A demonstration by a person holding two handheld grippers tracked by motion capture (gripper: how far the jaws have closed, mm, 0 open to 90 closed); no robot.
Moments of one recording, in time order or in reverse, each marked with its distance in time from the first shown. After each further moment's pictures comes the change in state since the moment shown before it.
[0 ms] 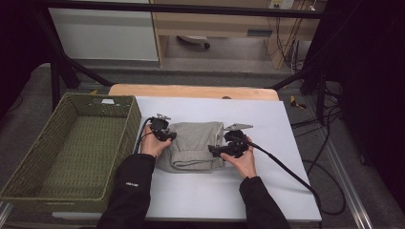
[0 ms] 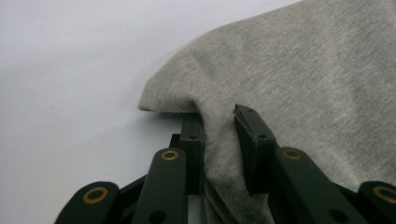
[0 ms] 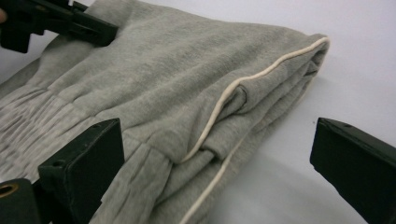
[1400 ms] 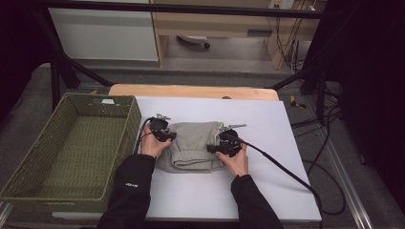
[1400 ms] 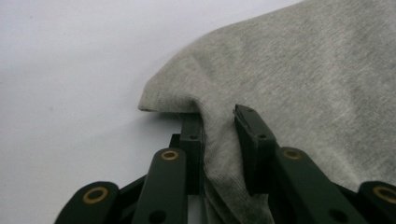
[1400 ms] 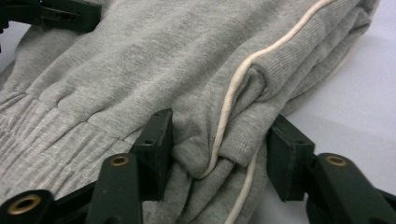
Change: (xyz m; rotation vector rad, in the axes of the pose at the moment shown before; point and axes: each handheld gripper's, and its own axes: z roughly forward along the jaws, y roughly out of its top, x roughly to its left) left arm 0.001 -0.001 0.000 -0.008 -0.009 0.000; right arm 0.002 -0.003 0.025 0.102 0.032 0.136
